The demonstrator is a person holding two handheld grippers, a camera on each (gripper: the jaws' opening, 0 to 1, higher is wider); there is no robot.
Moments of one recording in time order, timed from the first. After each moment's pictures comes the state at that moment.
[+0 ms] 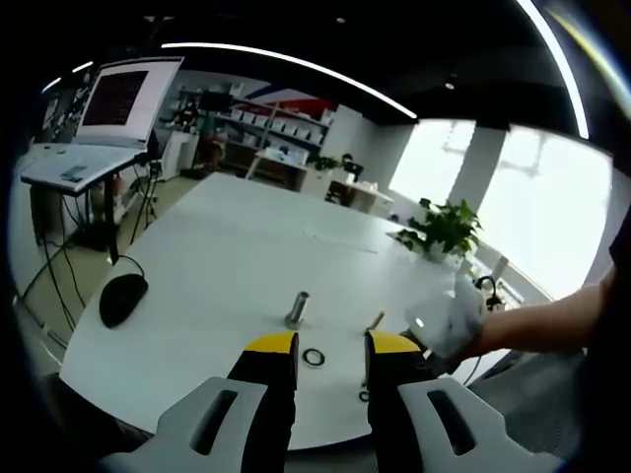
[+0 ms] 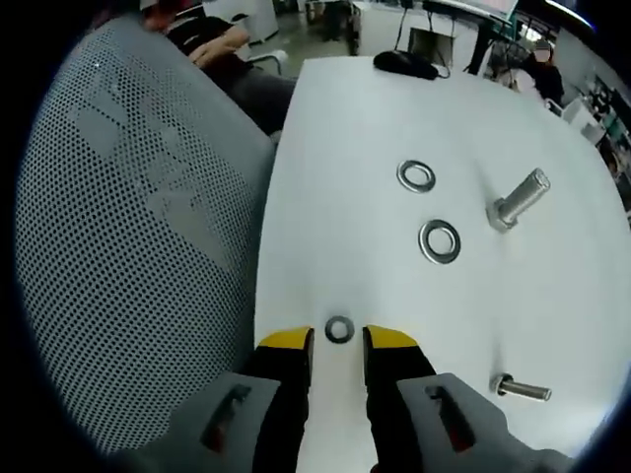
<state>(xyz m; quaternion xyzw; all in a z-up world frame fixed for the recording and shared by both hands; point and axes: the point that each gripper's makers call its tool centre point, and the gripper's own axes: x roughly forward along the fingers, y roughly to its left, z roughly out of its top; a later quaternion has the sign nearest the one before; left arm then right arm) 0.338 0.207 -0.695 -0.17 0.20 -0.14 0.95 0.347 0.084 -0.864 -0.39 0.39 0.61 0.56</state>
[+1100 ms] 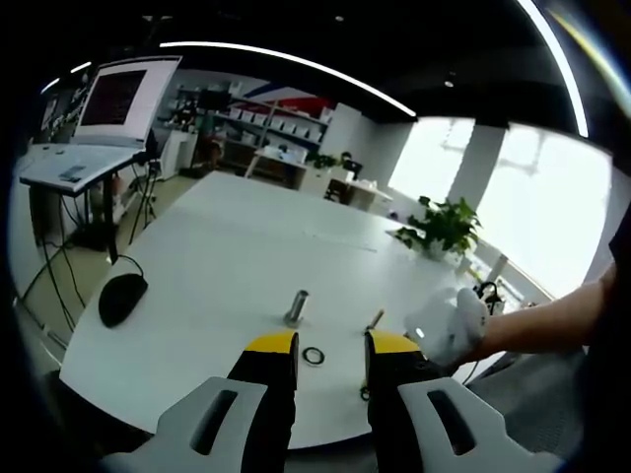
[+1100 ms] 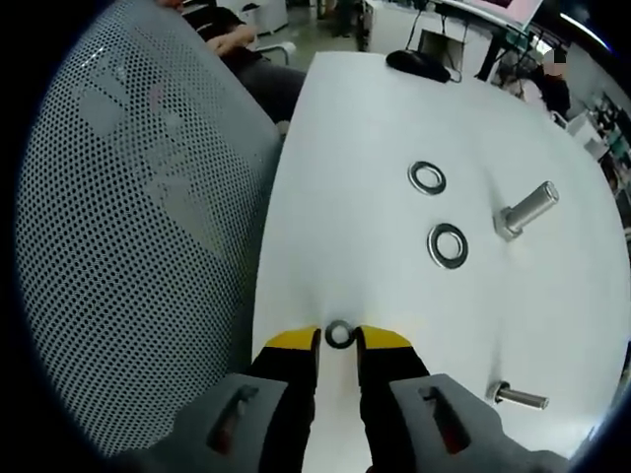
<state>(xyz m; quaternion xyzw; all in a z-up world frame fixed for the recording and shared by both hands) 0.337 0.206 -0.696 -0.16 0.21 -0.14 0.95 0.345 0.085 -0.868 -0.42 0.37 0.62 0.55</state>
